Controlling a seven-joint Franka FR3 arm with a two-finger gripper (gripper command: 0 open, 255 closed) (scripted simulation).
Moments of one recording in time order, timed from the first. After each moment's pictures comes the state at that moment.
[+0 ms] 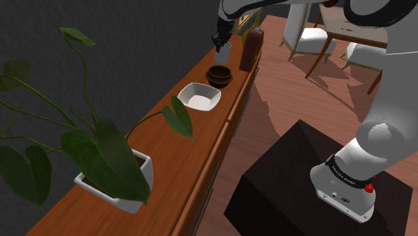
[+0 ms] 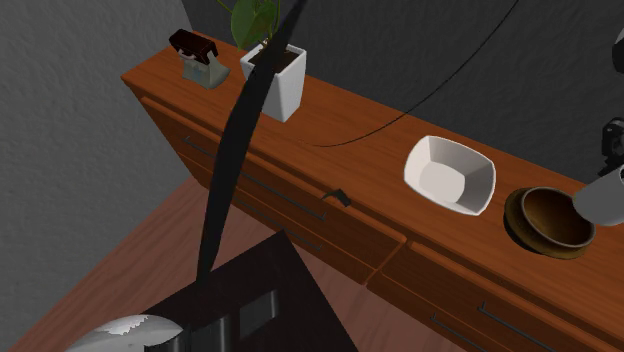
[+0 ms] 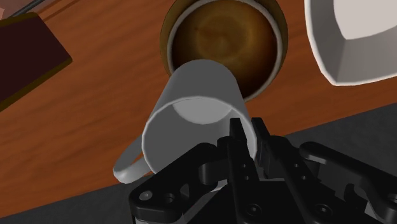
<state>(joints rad) -0.35 0.55 0.34 -1.43 -0.22 2.14 -0.02</state>
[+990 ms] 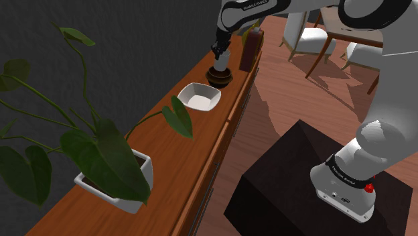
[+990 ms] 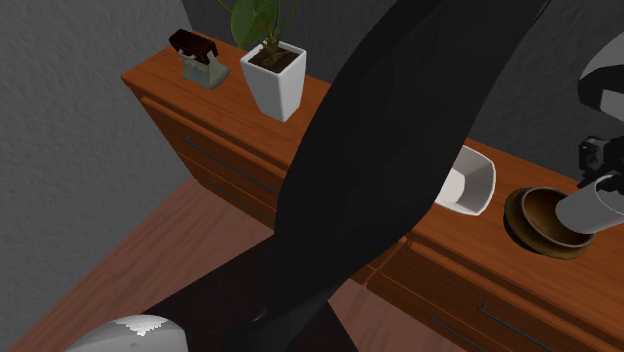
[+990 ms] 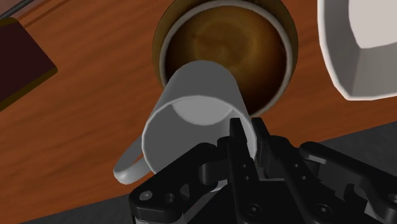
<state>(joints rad) -0.35 0.58 0.33 -1.49 -0.24 2.23 0.00</state>
